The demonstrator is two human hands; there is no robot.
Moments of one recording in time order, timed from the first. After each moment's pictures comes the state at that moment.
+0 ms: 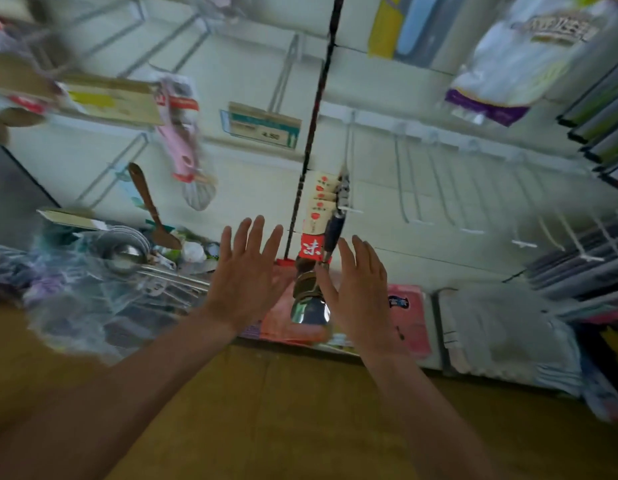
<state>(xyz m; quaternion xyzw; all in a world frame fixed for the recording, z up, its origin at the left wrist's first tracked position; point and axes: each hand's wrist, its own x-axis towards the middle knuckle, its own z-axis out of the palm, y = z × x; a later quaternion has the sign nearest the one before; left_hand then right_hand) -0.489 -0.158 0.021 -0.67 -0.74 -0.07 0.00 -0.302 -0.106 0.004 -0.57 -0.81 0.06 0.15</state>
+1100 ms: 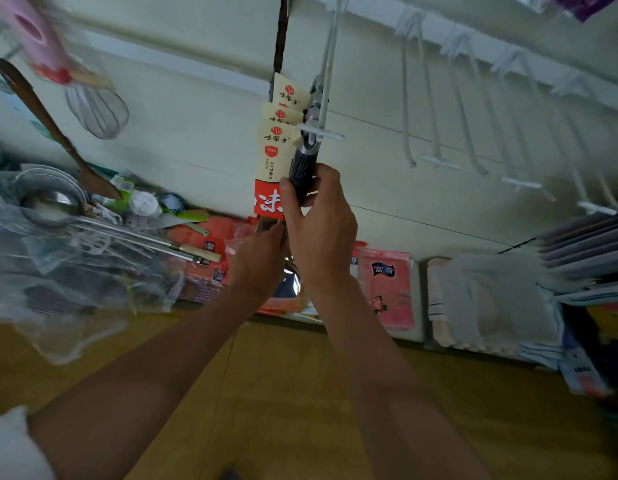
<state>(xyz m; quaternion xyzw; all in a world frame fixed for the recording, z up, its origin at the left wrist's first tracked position) -0.404 -0.073 -0.124 -0.60 -0.73 -0.27 -0.18 -0.329 -0.039 -0.045 -0.54 -0.73 0.13 0.40</state>
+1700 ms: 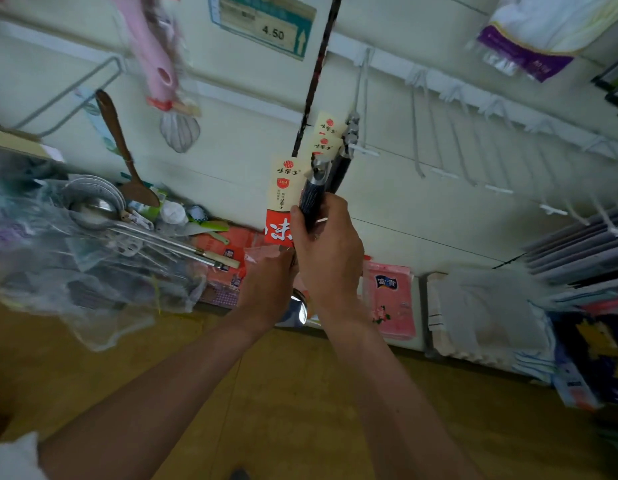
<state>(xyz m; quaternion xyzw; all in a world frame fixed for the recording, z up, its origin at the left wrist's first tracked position) -0.421 -0.163 -0.083 -0.58 -0.73 -0.28 -0.21 -0.347 -0.126 -0.005 -0.54 -0.73 0.16 0.39</state>
